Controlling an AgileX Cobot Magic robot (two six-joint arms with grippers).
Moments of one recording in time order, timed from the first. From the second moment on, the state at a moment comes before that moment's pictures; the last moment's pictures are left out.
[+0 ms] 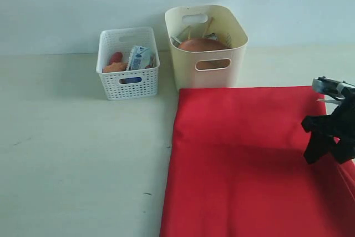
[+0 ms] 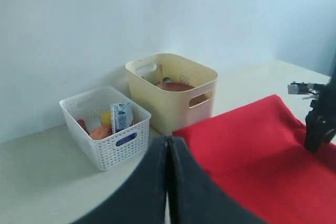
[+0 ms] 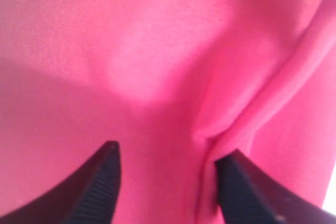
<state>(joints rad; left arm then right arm) -0.53 0.25 -0.48 -0.09 0.43 0.10 -0.14 1.92 -1.03 0.41 0.89 -0.46</state>
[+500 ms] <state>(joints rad) -0.53 0.24 -0.47 -0.09 0.42 0.10 -0.13 1.97 -1.05 0.28 0.88 -0.26</state>
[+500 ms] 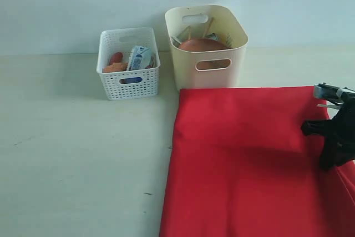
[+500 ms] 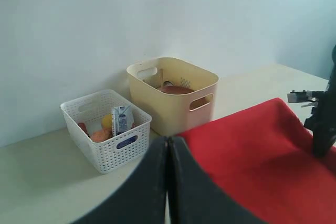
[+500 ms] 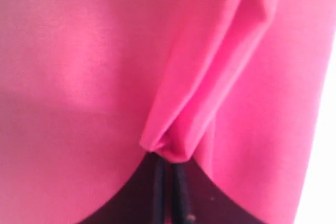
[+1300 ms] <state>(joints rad) -0.53 0.24 -0.47 -0.09 0.42 0.10 -0.46 2.00 -1.16 0.02 0.79 -0.06</state>
